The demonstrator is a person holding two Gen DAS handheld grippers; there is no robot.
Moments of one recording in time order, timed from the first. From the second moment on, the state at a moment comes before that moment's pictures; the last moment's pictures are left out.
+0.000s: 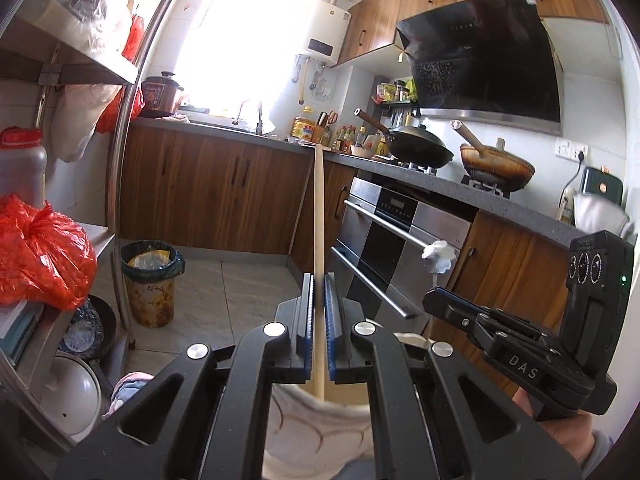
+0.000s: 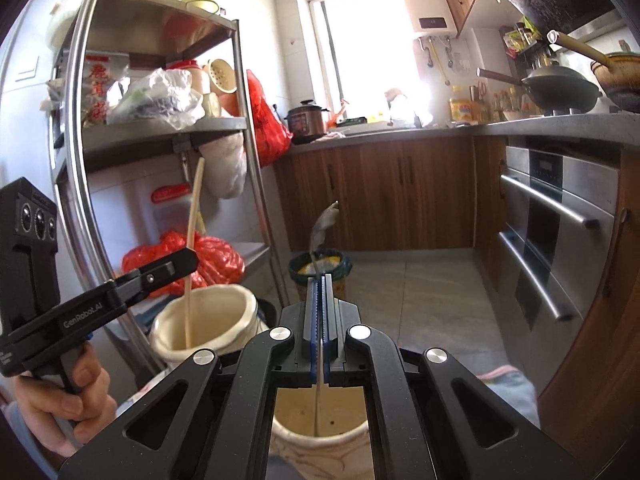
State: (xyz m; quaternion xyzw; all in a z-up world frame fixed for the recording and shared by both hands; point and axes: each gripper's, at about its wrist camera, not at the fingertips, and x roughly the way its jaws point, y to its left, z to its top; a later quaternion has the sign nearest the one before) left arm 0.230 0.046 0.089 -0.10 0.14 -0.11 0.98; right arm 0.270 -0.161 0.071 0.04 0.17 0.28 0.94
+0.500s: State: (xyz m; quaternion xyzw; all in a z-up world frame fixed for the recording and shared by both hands) left arm 0.246 0.031 0.090 -0.06 0.20 -0.09 0.97; right arm 0.278 -0.146 0.076 -0.03 0.20 0.26 0.94
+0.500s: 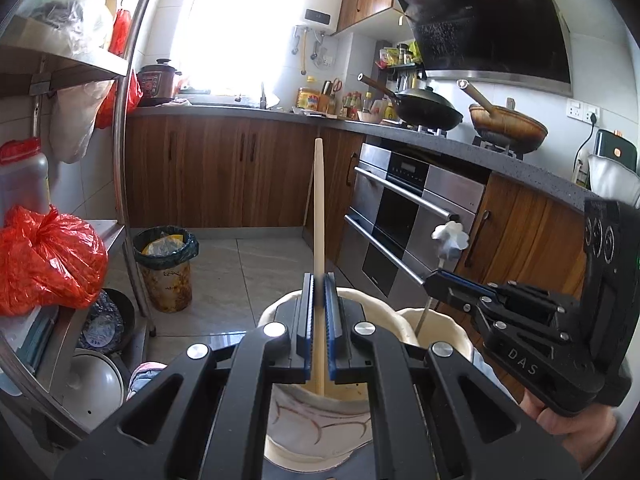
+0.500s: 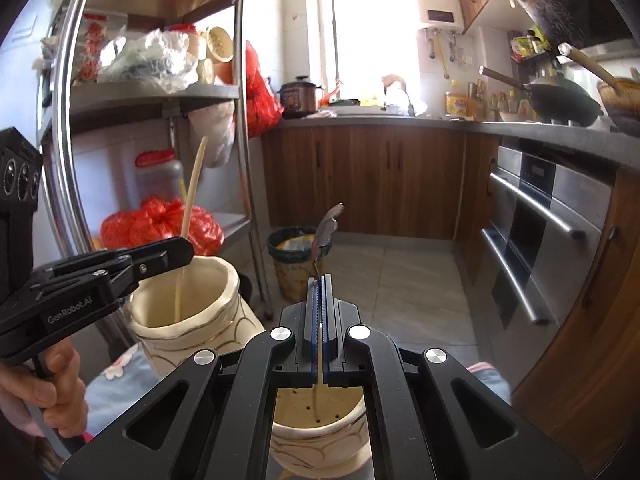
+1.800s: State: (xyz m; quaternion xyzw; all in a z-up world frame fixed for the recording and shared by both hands) left arm 0.192 0.028 0.094 -0.03 0.17 -0.08 0.98; right arm 0.241 -0.170 0.068 -0.03 0.20 0.26 0.94
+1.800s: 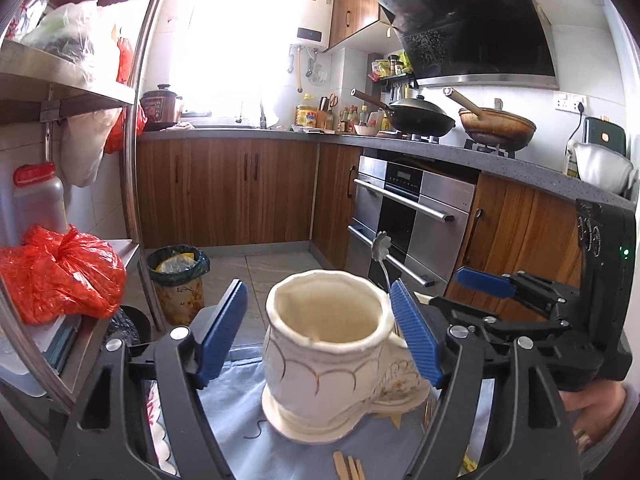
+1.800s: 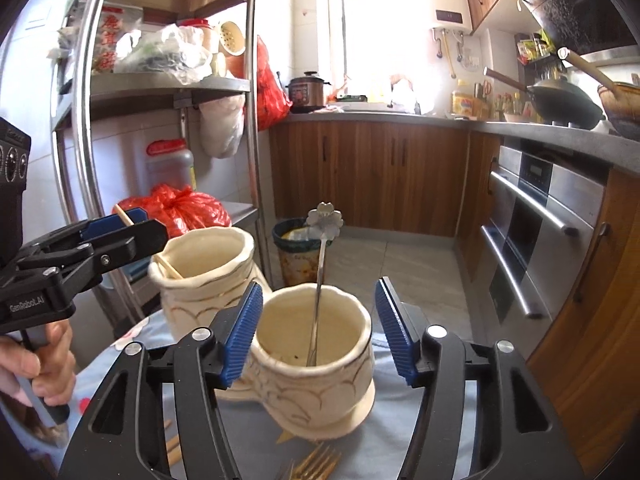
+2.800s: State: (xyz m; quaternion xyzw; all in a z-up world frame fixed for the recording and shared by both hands) left arm 0.114 0.057 0.009 -0.04 0.28 -0.07 0.96; right arm 0.177 -0.217 -0.002 0.01 0.31 0.23 0.92
